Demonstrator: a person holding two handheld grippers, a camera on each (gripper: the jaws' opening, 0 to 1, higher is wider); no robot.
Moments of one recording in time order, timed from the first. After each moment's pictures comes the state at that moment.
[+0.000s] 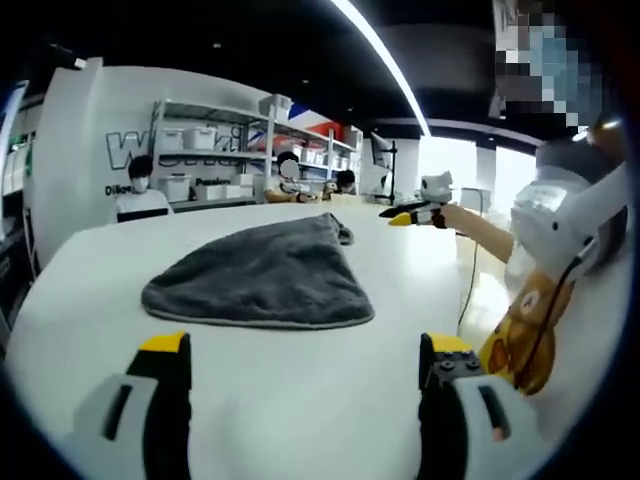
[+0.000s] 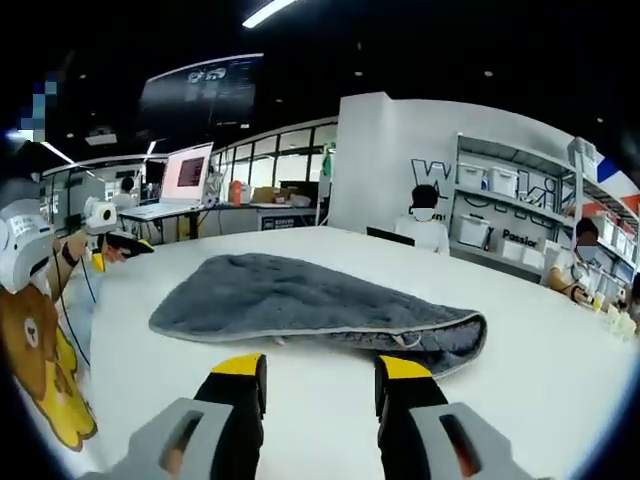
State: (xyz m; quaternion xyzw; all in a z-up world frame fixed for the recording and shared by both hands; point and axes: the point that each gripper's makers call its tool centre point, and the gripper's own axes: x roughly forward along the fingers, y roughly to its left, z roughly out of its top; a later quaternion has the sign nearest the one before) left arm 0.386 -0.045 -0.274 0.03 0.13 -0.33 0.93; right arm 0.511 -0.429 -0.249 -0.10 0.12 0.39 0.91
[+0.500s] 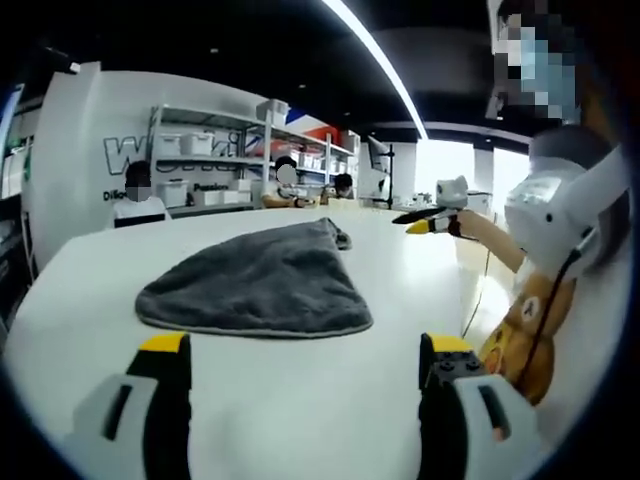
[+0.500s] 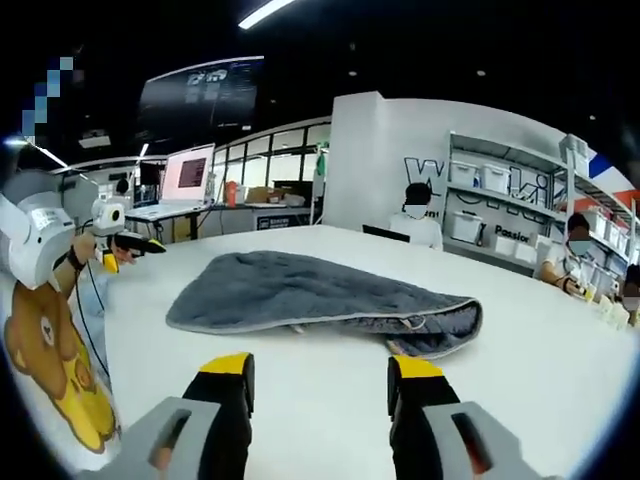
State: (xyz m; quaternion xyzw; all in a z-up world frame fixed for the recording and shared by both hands) left arm 0.391 -0.056 -0.273 0.02 0.12 -0.34 0.93; right arm 0.475 -0.429 -0.250 -0.10 0.12 0.37 0.92
